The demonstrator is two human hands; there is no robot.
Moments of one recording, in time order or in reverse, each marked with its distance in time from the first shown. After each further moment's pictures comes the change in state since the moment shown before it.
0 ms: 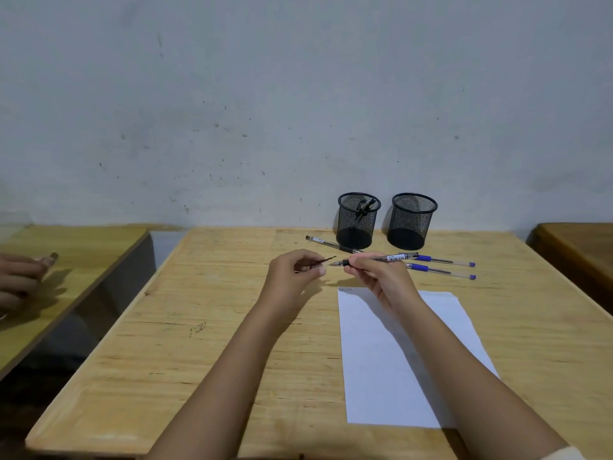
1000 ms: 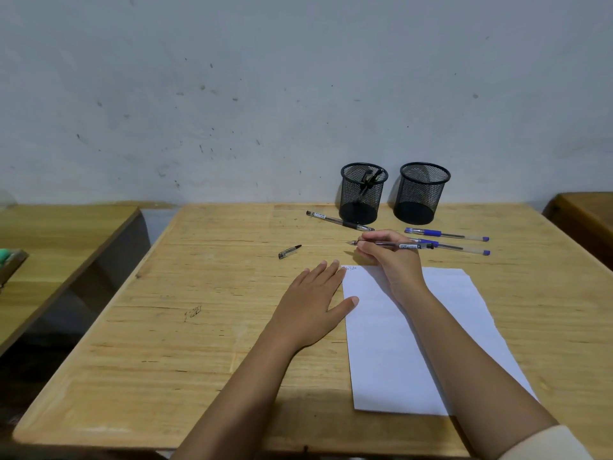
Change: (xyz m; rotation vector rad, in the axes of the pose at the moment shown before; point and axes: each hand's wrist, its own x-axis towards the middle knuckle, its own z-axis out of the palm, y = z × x) left_hand -0.027 -0.048 0.021 0.982 -0.413 0.183; right_hand 0.021 0.027 -0.017 -0.248 0.113 -0.195
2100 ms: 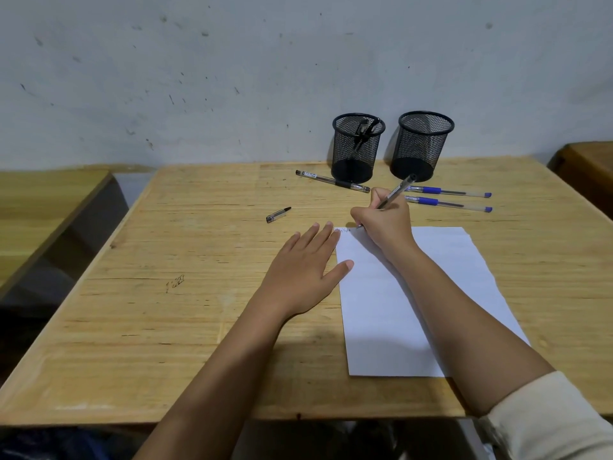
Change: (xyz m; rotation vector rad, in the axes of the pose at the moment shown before) left_hand 0.000 0.002 -0.002 0.057 -0.076 -0.021; right_hand 0.008 0.006 0.010 -0.430 0.069 0.003
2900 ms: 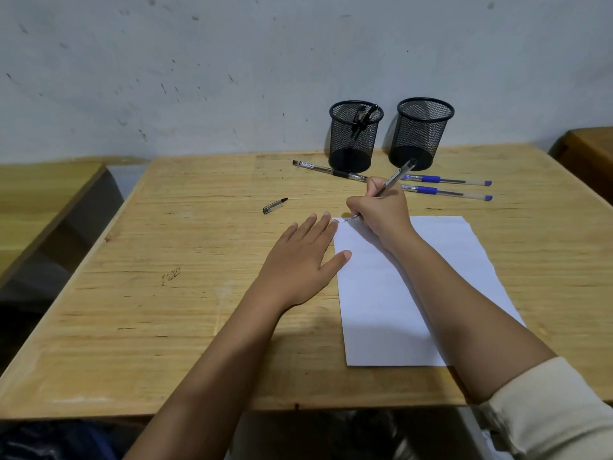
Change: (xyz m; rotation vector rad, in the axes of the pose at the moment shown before) left_hand 0.000 0.000 0.000 -0.009 0.000 0.002; right_hand 0.002 0.000 0.000 0.073 -0.038 0.031
